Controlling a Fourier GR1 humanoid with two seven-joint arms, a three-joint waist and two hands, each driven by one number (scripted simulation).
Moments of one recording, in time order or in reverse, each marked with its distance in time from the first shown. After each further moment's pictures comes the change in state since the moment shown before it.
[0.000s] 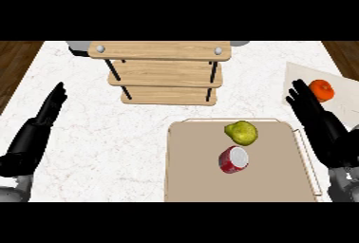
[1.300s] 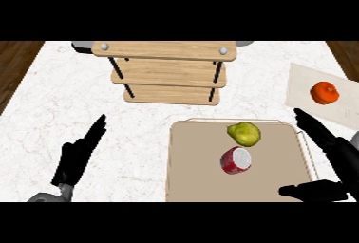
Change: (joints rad) left arm 0.031 -0.193 -0.086 0.228 0.036 -0.098 0.142; right arm 0.193 -0.170 0.030 -0.170 0.221 0.096 0.066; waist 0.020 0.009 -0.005
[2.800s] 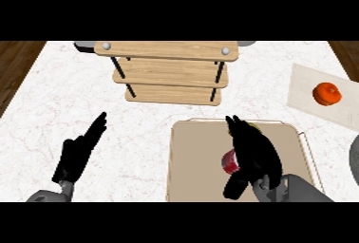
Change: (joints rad) left arm -0.010 -0.026 0.036 -0.011 -0.039 -0.026 0.028; right arm -0.474 0.269 0.485 0.056 0.648 0.229 0.980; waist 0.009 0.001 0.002
